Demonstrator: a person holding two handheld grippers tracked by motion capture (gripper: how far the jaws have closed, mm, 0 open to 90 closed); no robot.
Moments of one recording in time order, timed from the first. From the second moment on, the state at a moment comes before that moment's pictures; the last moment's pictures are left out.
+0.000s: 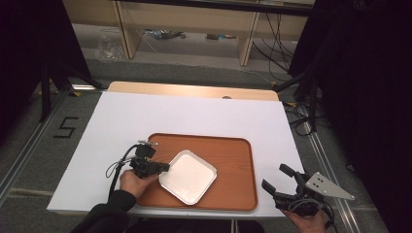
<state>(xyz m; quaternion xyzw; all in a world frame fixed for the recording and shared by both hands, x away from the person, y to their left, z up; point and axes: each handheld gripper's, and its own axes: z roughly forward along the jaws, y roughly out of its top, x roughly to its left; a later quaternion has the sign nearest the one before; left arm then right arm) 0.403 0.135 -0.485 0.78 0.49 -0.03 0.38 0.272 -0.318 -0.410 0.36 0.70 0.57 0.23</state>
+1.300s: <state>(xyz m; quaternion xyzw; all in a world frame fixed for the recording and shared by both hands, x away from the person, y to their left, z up) 0.360 0.122 -0.475 0.84 0.43 -0.06 0.32 0.273 -0.317 -0.410 0.37 0.70 0.57 0.22</state>
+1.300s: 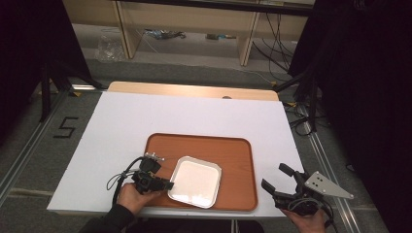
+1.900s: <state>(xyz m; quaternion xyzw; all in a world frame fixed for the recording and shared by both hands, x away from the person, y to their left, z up) 0.341 0.118 -0.476 0.83 0.44 -0.08 0.34 0.273 -0.315 -0.411 0.37 0.70 0.57 0.21</state>
